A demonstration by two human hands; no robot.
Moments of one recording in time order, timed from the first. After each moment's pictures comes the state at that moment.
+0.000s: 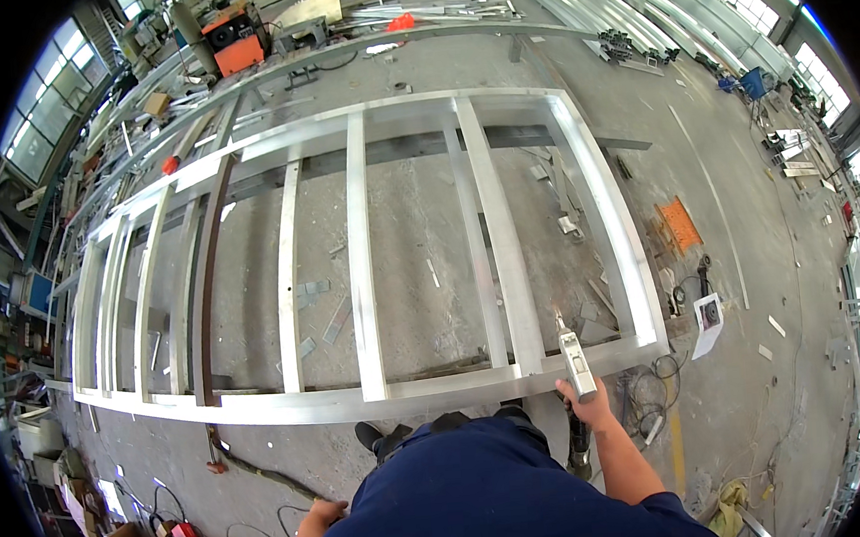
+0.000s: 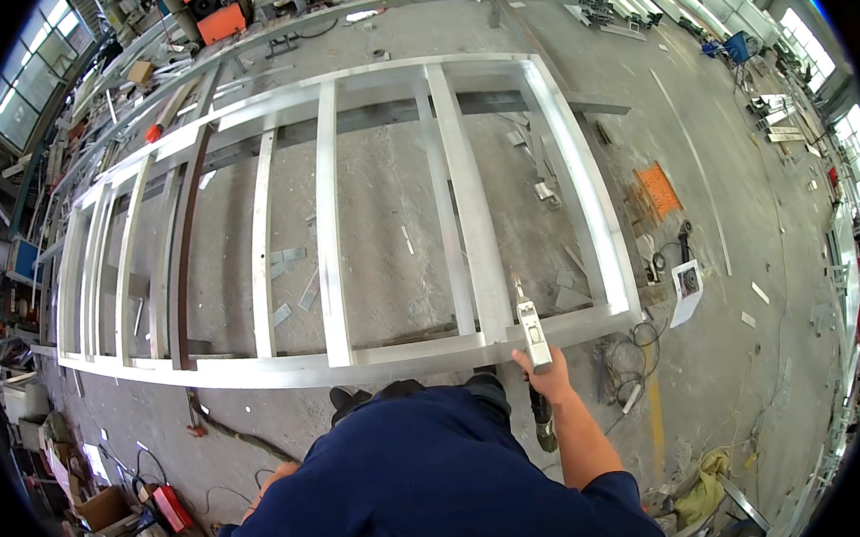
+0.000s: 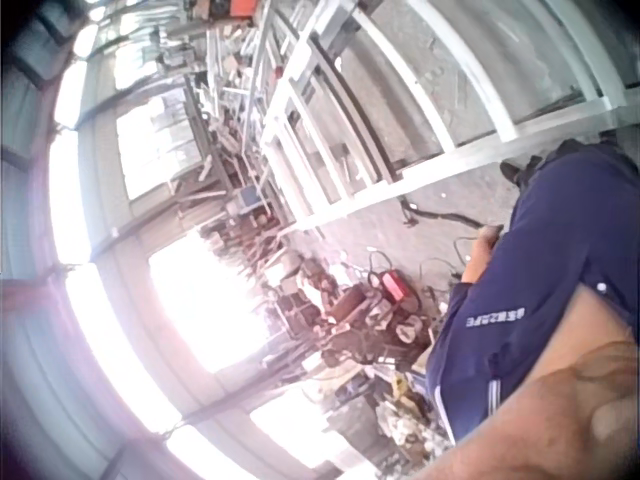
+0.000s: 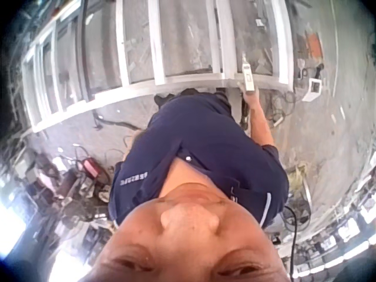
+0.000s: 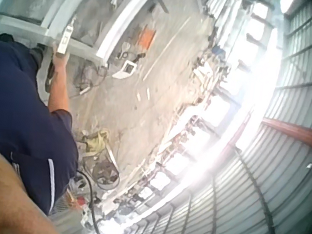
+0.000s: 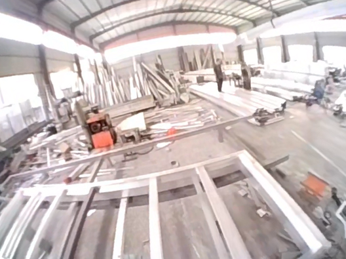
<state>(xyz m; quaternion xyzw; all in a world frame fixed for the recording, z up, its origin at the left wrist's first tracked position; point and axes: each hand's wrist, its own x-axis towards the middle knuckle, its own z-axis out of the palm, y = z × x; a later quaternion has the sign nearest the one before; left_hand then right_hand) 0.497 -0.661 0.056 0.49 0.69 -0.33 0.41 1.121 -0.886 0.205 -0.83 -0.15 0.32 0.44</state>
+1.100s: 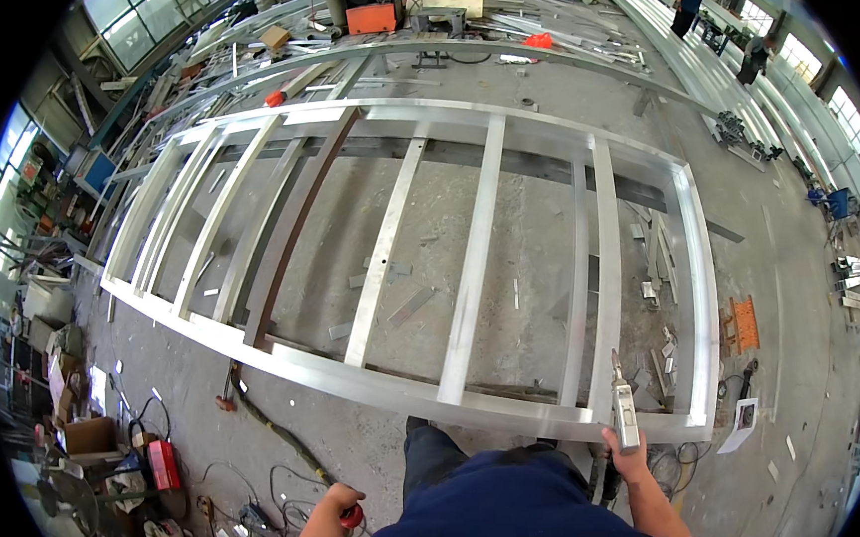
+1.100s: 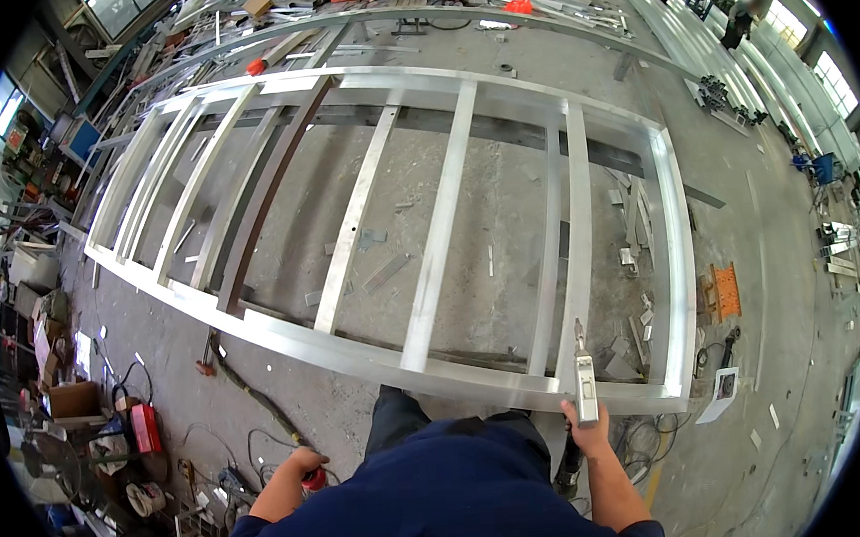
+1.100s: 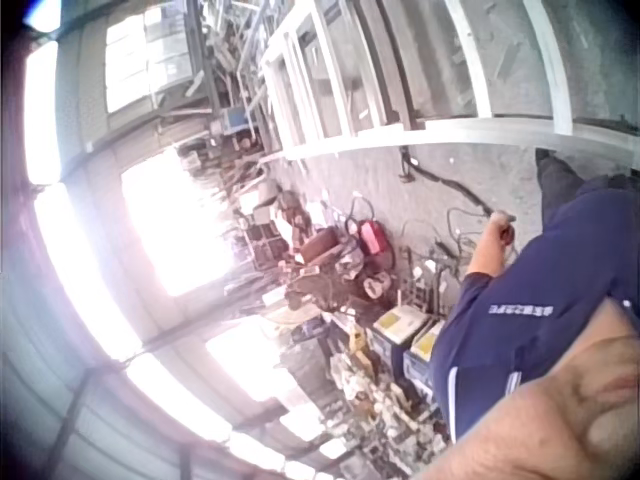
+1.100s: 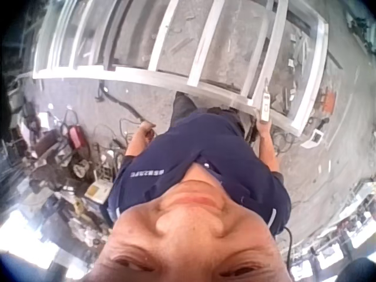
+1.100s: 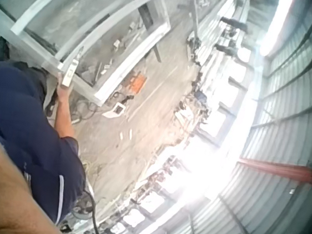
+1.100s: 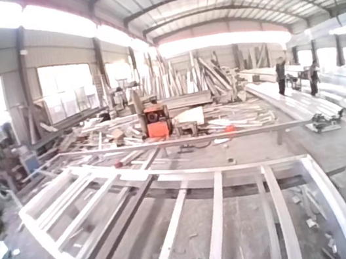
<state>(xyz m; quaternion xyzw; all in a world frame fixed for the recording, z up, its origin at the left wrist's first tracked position) 0.442 -0.648 0.045 0.45 0.72 -0.28 0.45 1.060 -0.820 0.192 -0.80 -0.20 0.36 0.44</state>
